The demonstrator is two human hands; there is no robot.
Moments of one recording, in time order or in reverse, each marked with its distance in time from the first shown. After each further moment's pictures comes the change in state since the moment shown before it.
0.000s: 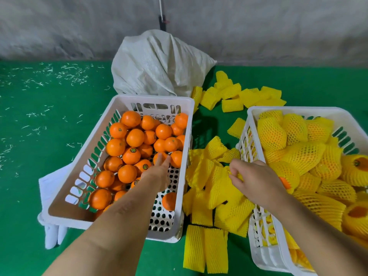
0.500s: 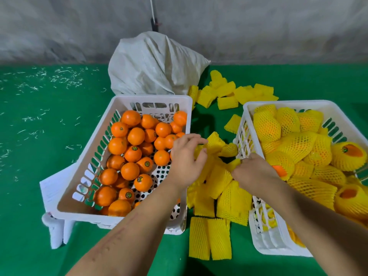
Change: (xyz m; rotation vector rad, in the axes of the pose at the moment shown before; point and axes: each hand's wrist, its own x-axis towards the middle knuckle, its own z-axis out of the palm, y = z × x) left_hand -0.066 0.069 0.017 0.008 0.469 0.755; right_hand 0.009 -0.007 0.007 -0.652 -0.575 -0.137
